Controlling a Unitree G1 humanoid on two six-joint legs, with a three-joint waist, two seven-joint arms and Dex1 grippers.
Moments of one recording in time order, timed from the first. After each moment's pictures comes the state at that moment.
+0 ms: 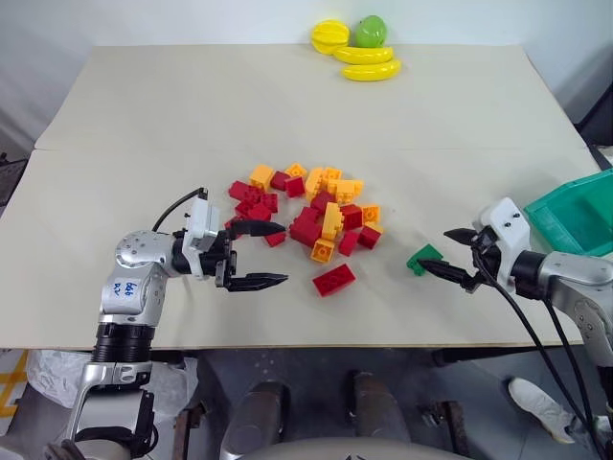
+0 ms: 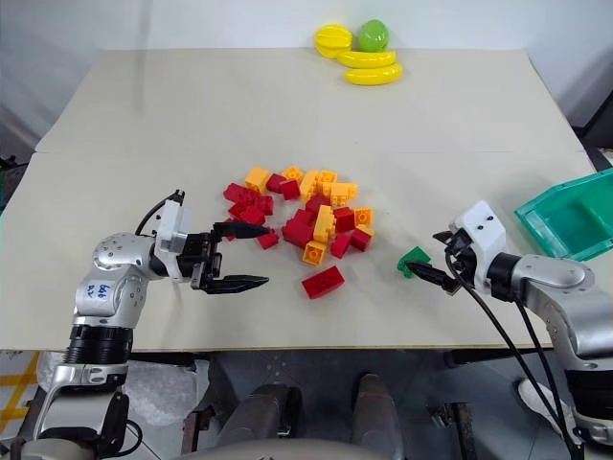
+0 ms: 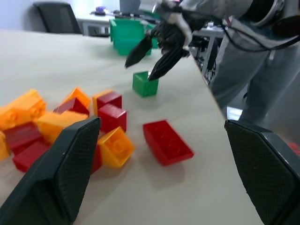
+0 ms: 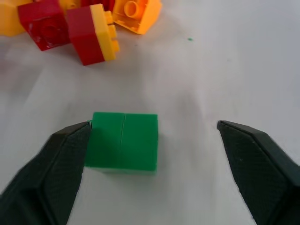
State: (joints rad) left arm -0.43 0.47 0.07 0.09 -0.44 0.19 -1.35; right arm -0.19 -0.88 -0.12 -0.23 0.50 0.70 0.77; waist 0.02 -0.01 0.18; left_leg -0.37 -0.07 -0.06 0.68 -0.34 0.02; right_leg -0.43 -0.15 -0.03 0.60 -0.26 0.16
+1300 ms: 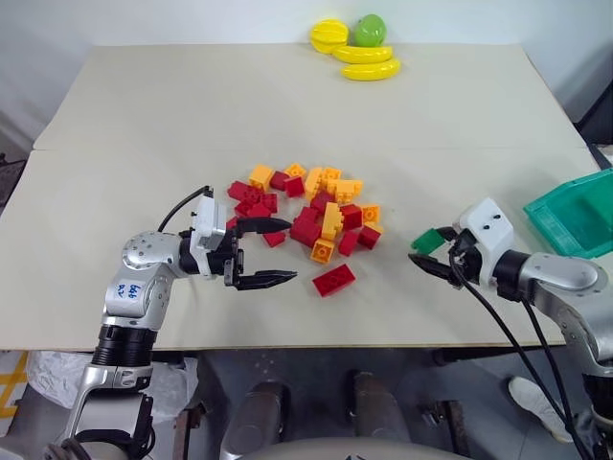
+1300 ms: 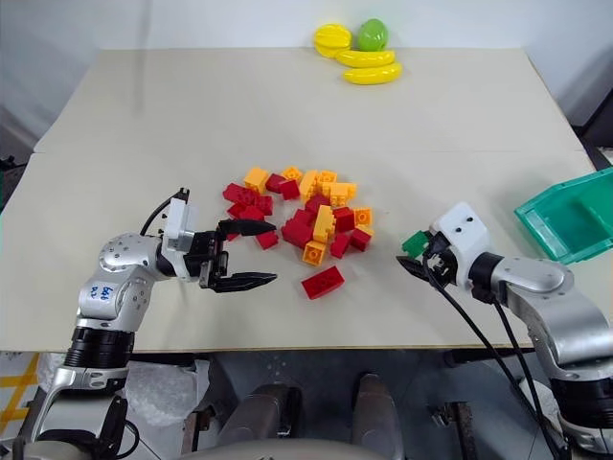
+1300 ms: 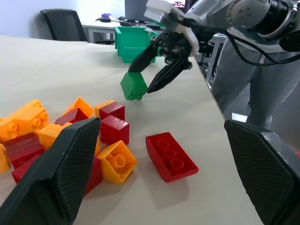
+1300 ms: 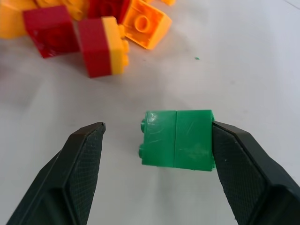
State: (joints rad) left arm -0.43 0.48 0.02 0.06 -0.47 0.19 -1.27; right arm -0.22 -0.83 -0.06 -0.33 0.38 0.74 0.65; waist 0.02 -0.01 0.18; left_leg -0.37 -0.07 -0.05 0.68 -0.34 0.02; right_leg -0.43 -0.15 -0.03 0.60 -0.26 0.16
